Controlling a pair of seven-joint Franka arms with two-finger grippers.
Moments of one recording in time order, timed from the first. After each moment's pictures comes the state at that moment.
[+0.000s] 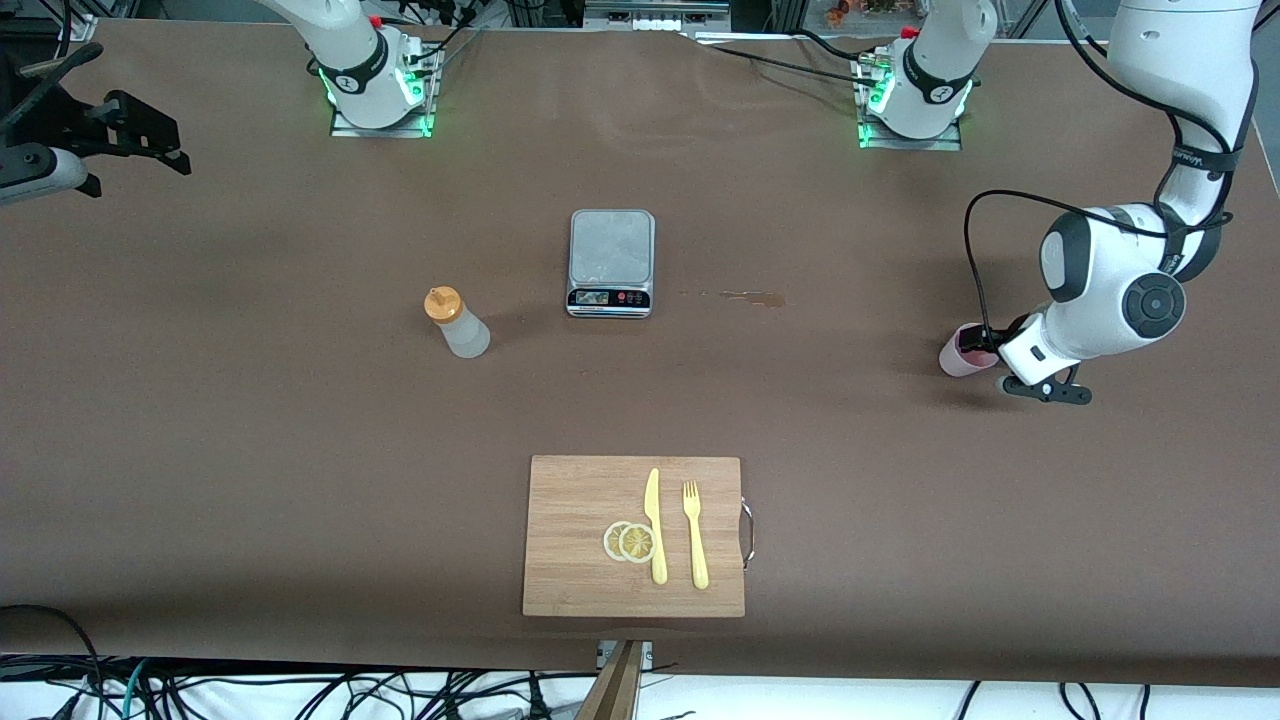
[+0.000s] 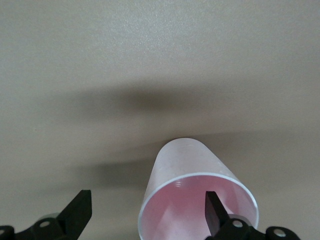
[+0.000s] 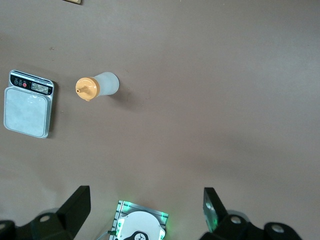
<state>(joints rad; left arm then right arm) 0.01 0.38 0.08 -2.13 -0.02 2.32 0.23 0.33 -0.02 -0.29 -1.51 0.03 1.35 -0.21</state>
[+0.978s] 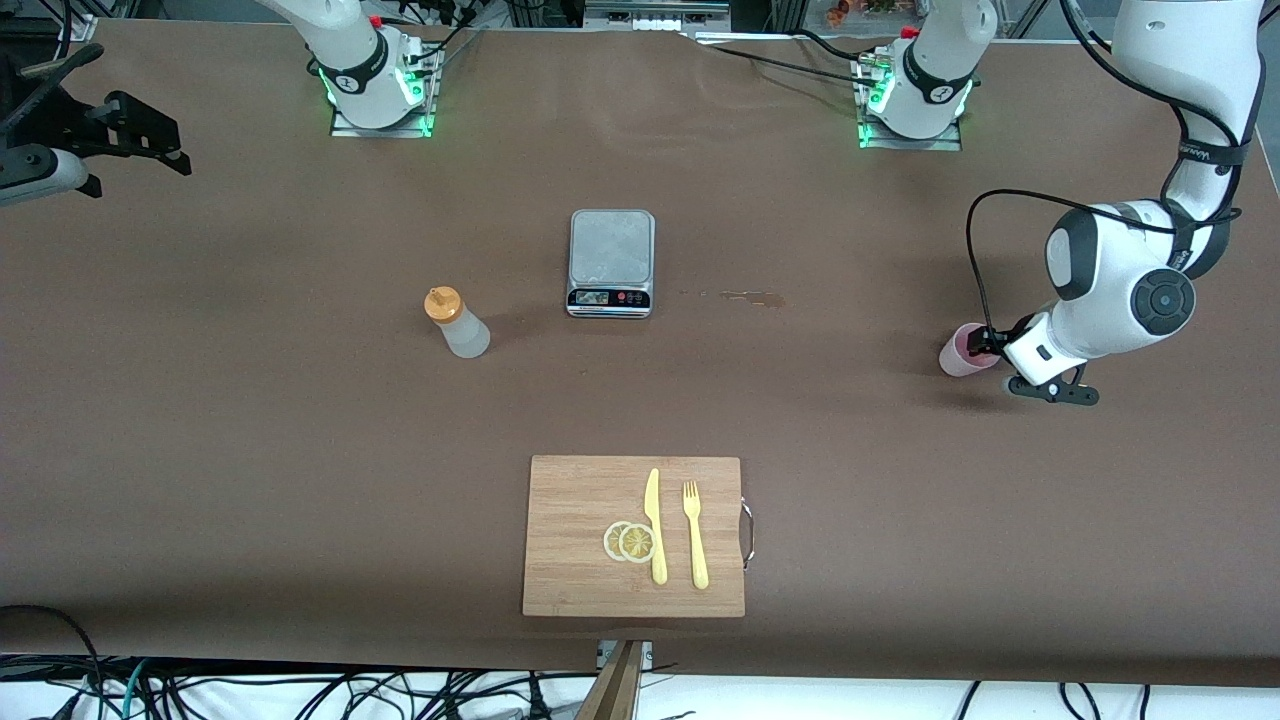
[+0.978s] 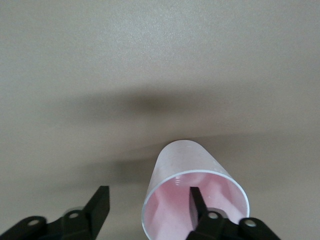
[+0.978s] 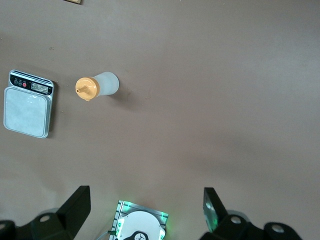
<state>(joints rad) 0.01 0.36 0.08 -2.12 -0.02 2.30 0.23 0.33 -0.02 -0.29 -1.51 0.03 1.35 -0.21</state>
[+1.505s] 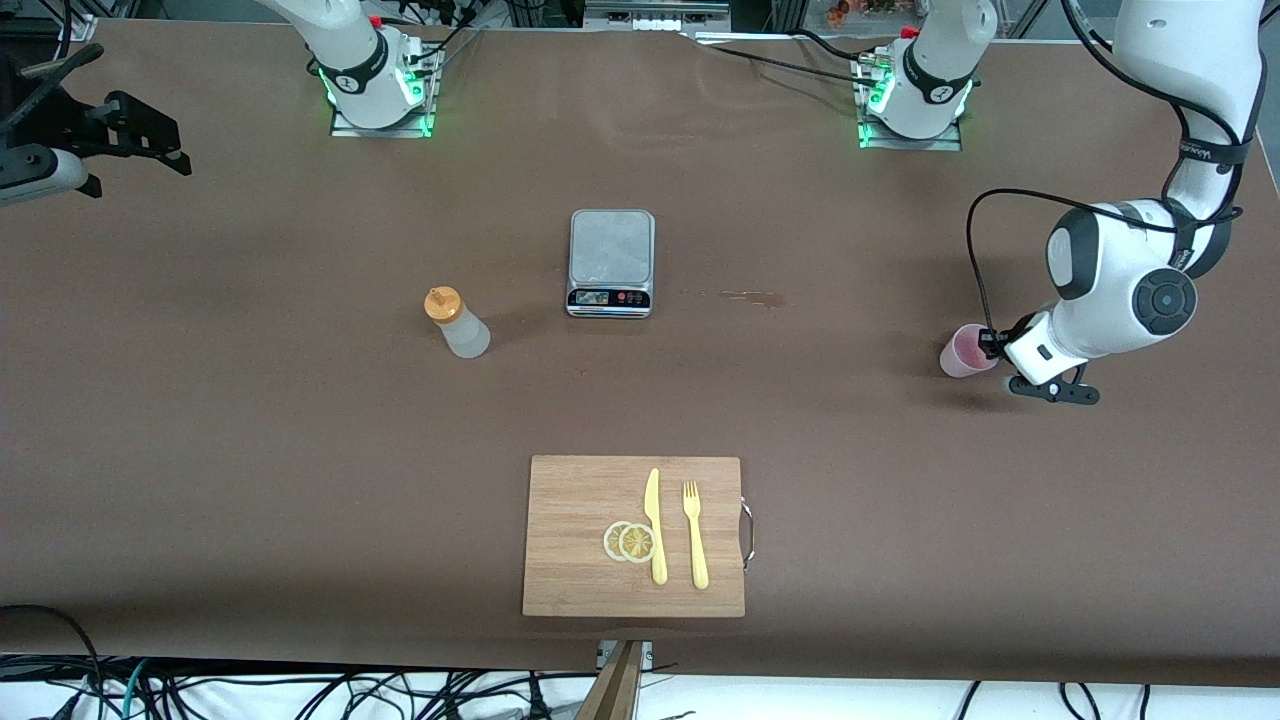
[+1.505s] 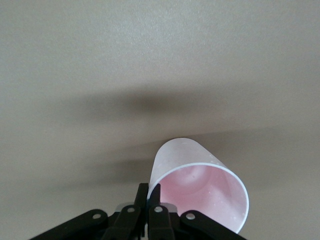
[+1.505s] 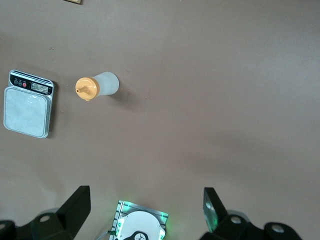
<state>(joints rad) 0.01 0.35 0.08 -2.11 -0.02 2.29 0.23 0.33 -0.02 -0.29 -1.51 0.03 1.35 -0.21</state>
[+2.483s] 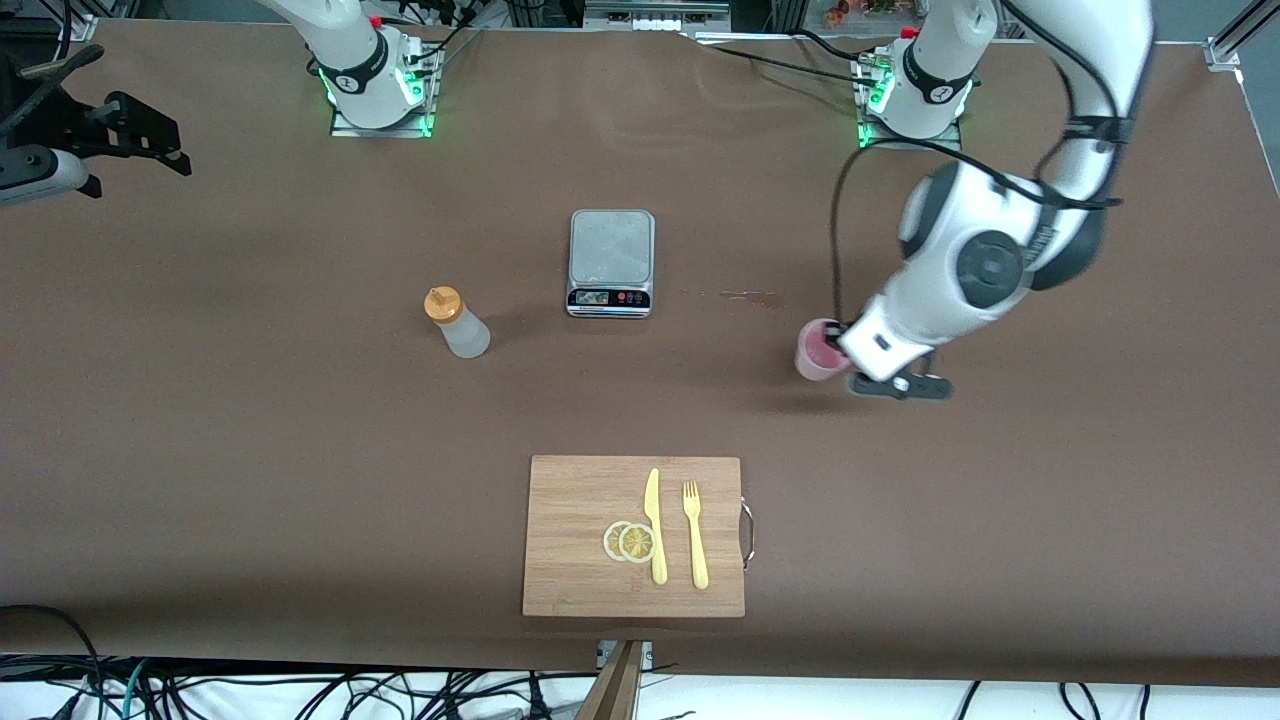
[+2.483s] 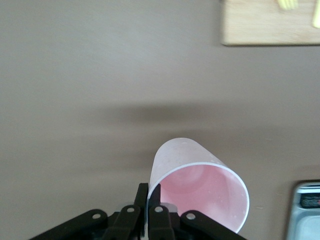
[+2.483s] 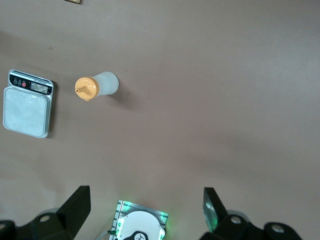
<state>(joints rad) -0.36 0.34 -0.07 -1.83 -0.11 2.07 -0.38 0.33 -0.02 -0.29 -1.51 0.03 1.35 -0.21</state>
